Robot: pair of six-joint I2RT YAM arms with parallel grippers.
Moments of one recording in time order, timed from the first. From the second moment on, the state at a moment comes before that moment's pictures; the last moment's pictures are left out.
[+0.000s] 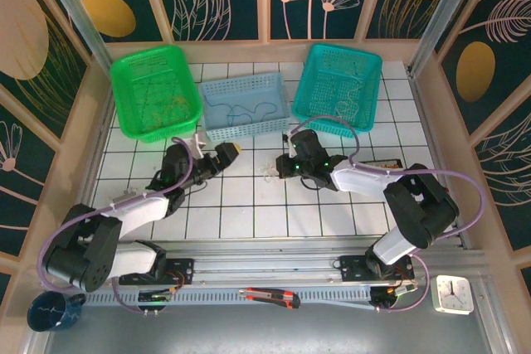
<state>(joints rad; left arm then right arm) -0.43 1.30 0.40 0.54 0.42 -1.00 0.70 1.55 0.77 0.01 -0.11 0.48</state>
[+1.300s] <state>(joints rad) -0.60 1.56 0.56 0.72 0.39 -1.12 0.65 1.29 0.69 0.04 -0.15 0.52</state>
